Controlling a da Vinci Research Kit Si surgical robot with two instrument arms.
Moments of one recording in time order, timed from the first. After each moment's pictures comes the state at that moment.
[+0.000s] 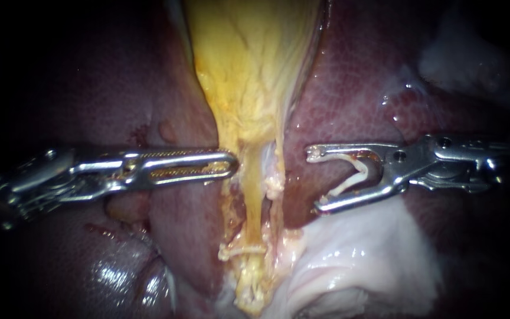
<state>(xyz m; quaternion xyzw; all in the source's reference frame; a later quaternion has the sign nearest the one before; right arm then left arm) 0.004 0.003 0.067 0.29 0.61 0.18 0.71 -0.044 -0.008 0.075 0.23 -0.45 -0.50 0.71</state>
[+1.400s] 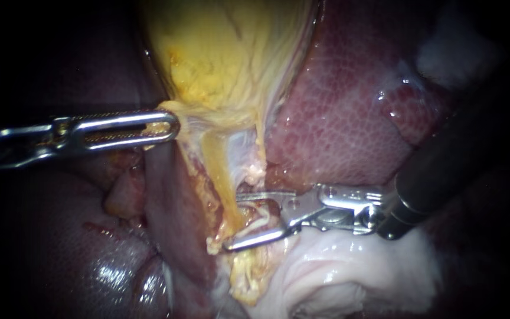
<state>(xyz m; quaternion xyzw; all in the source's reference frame) 0.018 -0.007 0.080 0.38 0.61 0.17 0.67 -0.036 -0.003 0.067 0.21 -0.46 -0.53 0.68</state>
